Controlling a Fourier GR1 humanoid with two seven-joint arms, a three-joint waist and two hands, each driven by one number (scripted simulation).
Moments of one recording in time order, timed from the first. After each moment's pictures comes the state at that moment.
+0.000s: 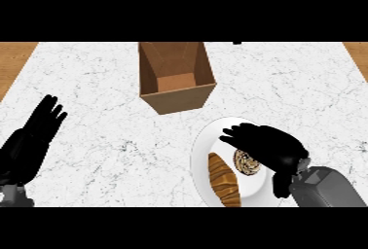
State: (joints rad) left arm -0.01 0.28 0.14 -1.66 0.27 -0.04 0.26; right arm -0.27 -0.34 0.37 -1.68 1.03 0.78 -0.15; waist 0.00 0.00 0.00
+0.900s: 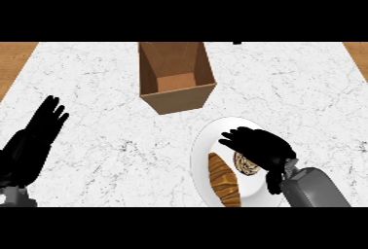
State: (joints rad) left arm 0.00 0.23 0.17 -1.70 0.23 -0.07 0.29; right arm -0.25 -0.29 0.37 -1.52 1.19 0.66 -0.25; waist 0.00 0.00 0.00
